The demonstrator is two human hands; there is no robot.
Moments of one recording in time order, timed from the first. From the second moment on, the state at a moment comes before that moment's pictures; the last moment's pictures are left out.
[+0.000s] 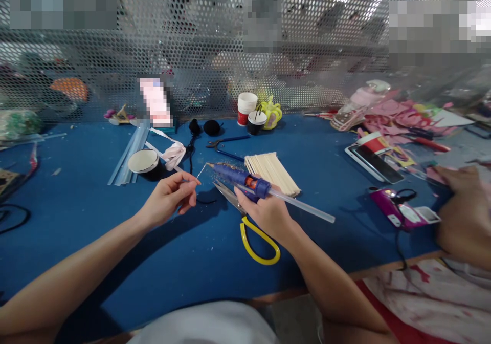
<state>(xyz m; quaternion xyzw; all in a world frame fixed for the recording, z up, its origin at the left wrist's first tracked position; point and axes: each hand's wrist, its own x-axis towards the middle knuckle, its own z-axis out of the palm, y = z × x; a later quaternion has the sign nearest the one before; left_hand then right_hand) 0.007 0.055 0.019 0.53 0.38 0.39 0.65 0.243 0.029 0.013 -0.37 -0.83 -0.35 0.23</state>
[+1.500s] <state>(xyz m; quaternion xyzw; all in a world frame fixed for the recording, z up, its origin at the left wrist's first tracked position) 0.006 0.053 0.020 0.53 0.37 0.37 0.67 0.243 0.026 0.008 -0.41 -0.84 -0.21 0.29</state>
